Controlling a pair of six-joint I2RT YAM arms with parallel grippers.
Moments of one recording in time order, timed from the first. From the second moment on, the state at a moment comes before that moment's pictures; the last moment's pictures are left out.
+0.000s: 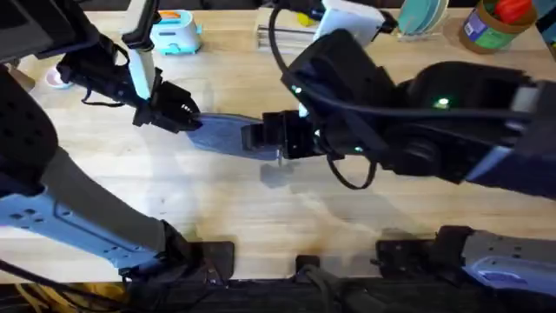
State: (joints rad) left arm 0.37 1.87 1.31 -1.37 0.69 1.94; right arm 0.96 1.34 1.03 -0.64 0.10 0.80
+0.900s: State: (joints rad) left arm 0.36 1.87 1.31 -1.37 0.69 1.94; right arm 0.96 1.52 1.03 -0.54 0.13 0.81
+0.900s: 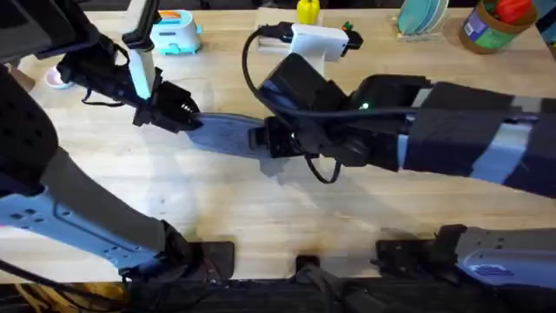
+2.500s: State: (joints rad) left arm 0.36 1.87 1.31 -1.36 0.69 1.94; right arm 0.95 1.42 1.03 -0.54 0.16 0.78
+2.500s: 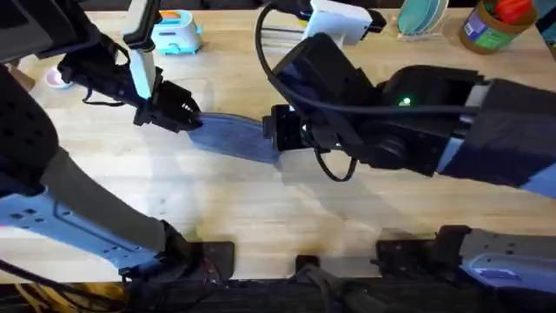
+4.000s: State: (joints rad) left arm 0.38 1.87 1.32 -1.35 0.68 1.94; right arm 0.91 2.05 1.72 -0.50 -0.24 0.51
